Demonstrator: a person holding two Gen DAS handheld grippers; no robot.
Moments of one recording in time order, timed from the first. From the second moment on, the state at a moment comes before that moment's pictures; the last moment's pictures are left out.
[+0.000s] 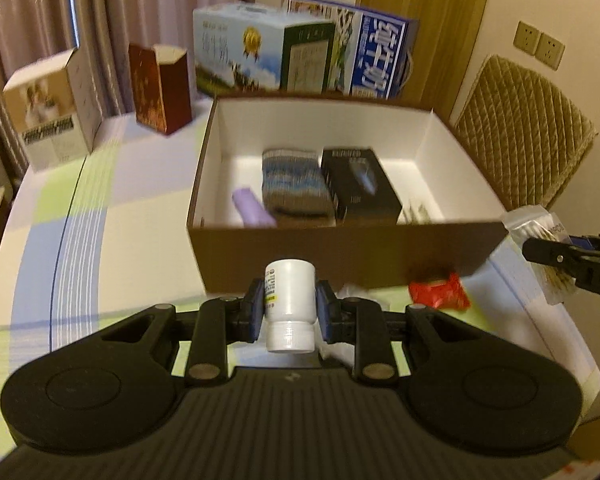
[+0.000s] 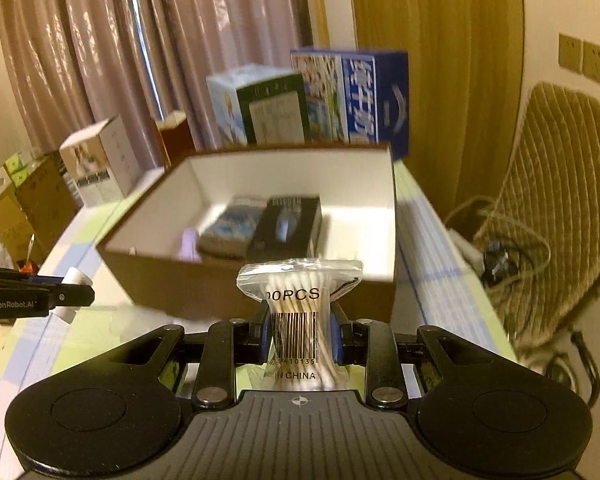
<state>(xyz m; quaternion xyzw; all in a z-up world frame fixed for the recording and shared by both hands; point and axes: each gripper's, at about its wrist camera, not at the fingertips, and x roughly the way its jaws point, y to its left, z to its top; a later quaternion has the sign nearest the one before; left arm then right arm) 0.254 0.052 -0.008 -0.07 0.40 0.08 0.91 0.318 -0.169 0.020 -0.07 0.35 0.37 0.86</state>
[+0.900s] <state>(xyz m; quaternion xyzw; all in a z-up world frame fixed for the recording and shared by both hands) 0.409 0.084 -0.024 -0.03 0.43 0.09 0.90 0.463 -0.082 -0.012 -0.10 0.36 0.35 0.86</state>
